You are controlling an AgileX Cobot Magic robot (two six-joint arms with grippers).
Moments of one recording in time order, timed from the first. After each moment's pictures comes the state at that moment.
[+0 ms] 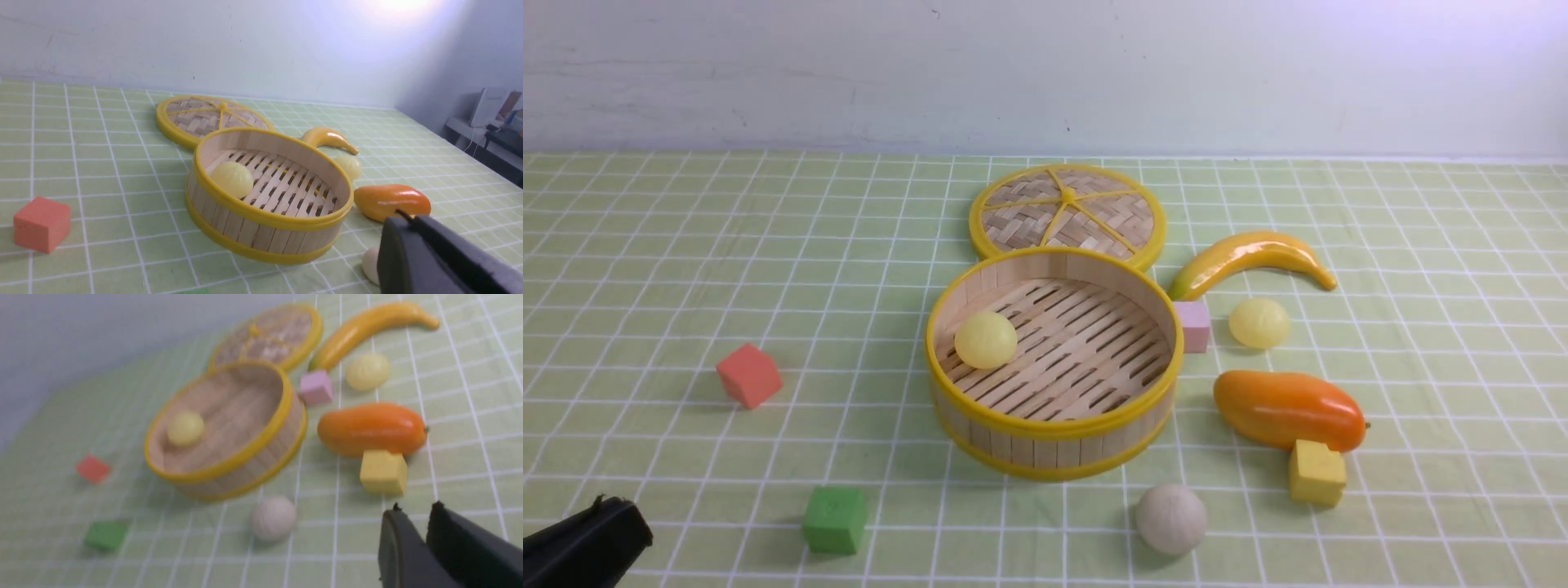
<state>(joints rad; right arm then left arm) 0.11 0.45 -0.52 0.41 0.68 0.03 -0.42 0.18 -0.22 -0.44 0.17 0.16</state>
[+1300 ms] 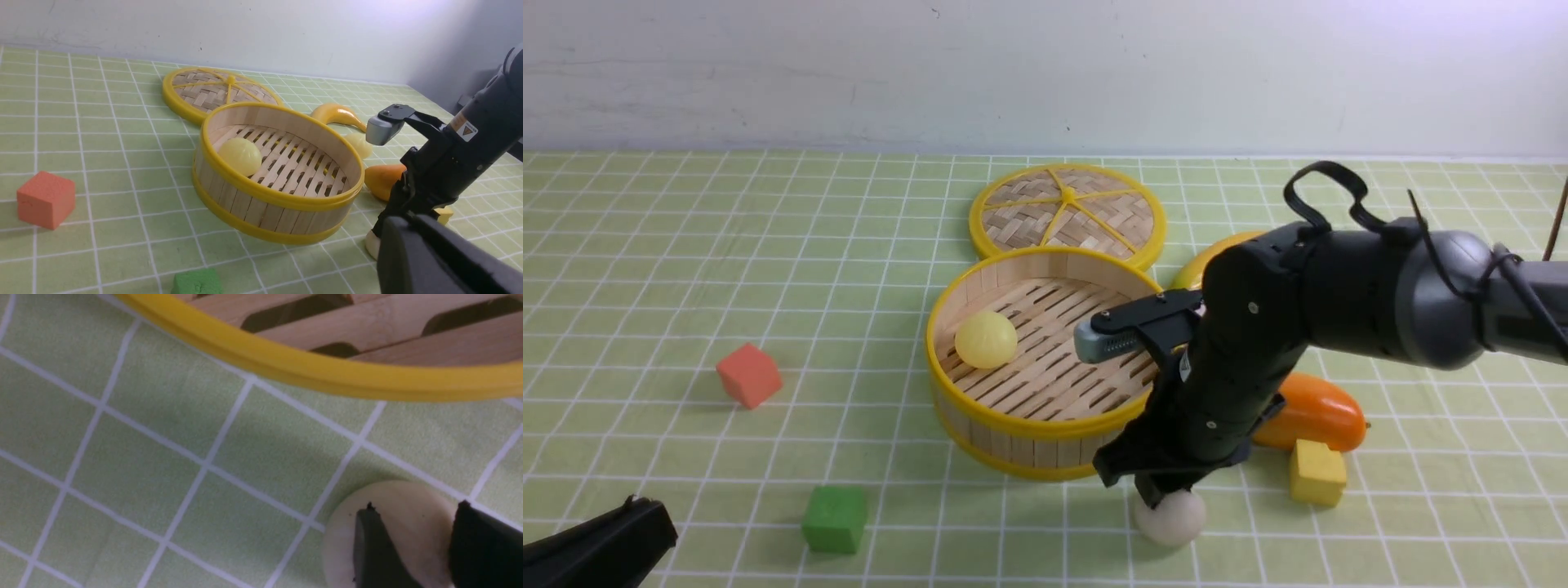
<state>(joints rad) 0.58 1.90 -1.30 0.12 0.77 0.05 -0.42 0.24 -0.22 -0.45 0.16 0.16</state>
